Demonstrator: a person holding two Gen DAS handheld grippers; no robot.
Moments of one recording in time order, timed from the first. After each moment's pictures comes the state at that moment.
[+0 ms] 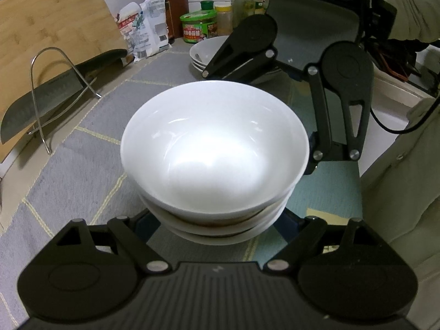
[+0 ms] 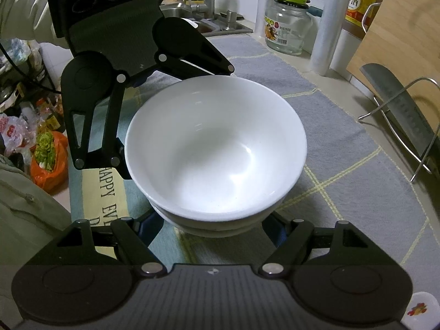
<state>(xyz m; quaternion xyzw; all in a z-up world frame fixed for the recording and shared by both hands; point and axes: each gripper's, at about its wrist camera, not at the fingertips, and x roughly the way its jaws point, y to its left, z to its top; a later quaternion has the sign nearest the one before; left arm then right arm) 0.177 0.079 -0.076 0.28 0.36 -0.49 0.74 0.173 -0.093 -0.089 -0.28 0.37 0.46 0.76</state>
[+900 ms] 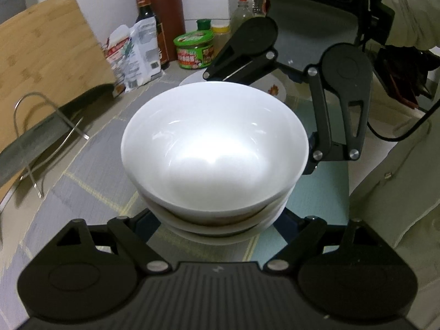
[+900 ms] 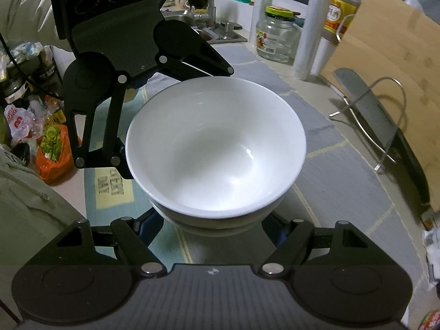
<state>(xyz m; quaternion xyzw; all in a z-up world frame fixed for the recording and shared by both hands) 0.177 0.001 -0.049 0.28 0.34 -0.48 0.76 0.165 -0.173 -0.053 -0.29 0.35 0.47 0.76</state>
